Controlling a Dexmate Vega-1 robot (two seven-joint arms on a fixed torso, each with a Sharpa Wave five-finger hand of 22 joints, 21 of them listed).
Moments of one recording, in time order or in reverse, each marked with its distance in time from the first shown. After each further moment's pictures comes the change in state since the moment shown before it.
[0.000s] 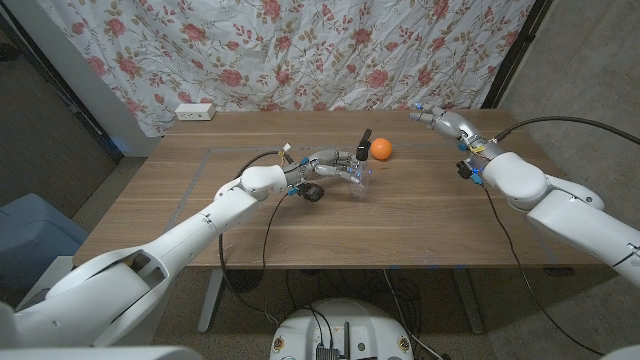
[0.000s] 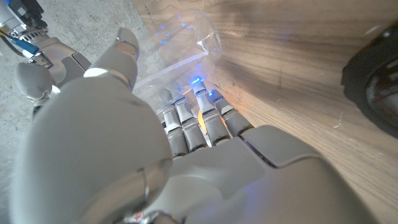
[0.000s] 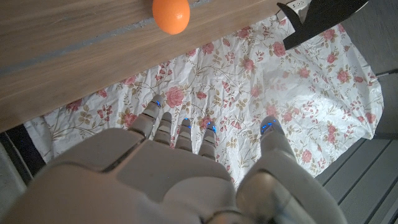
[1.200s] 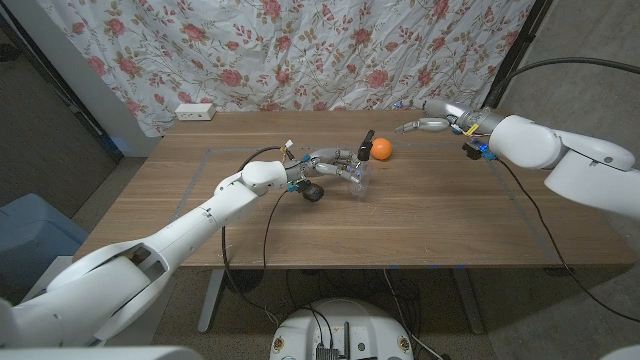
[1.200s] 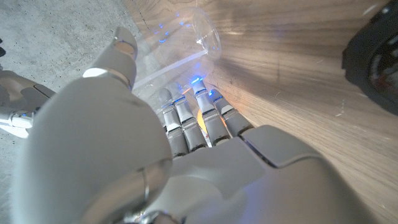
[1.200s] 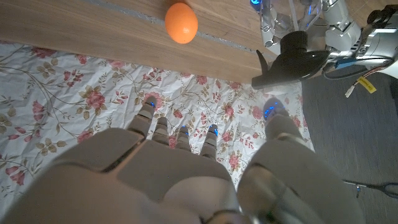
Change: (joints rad) left arm -0.029 0.005 0.015 0.003 0.034 0.008 -0.011; left_hand 0.000 0.000 -0.021 -0.004 -0.001 0.002 -0.002 0.011 0.000 0.003 -0.004 0.000 0.015 0.000 0.000 0.007 0.000 0.000 0.000 0.000 0.004; right arm 0.176 -0.208 -0.076 -0.176 -0.229 -0.165 0.299; right_hand 0.226 -0.080 0.054 0.007 0.025 -0.045 -0.037 0.022 0.019 -0.154 0.017 -0.008 0.008 -0.100 0.061 -0.011 -0.009 -0.067 0.062 0.000 0.000
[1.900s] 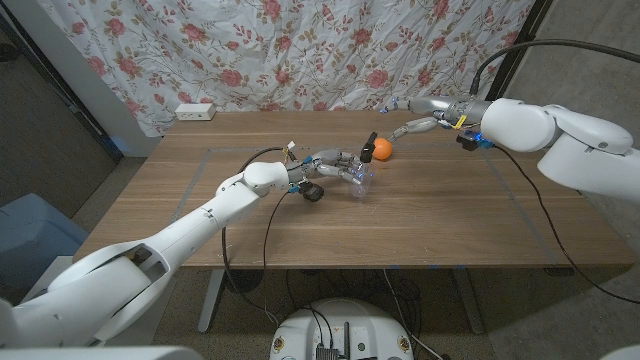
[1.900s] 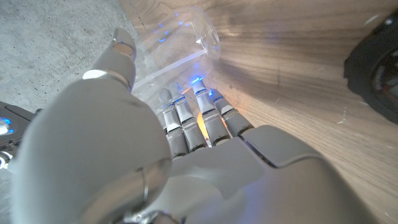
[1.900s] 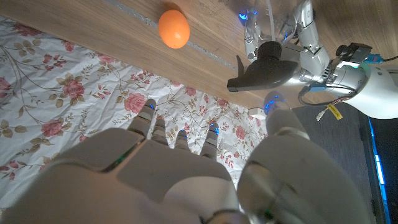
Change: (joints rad) left arm -0.002 -0.006 0.010 0.001 0.012 0.005 0.002; left_hand -0.014 0.014 -0.011 -0.003 0.001 0.000 0.000 0.000 0.000 0.000 0.000 -0.001 0.006 0.000 0.000 0.000 0.000 0.000 0.000 0.000 0.000; right arm 0.169 0.013 -0.109 -0.070 -0.141 -0.054 0.220; right_hand 0.060 -0.032 0.007 -0.001 -0.006 0.013 0.005 0.025 0.014 -0.050 0.011 0.000 0.002 -0.032 0.025 0.000 0.000 -0.033 -0.002 0.000 0.000
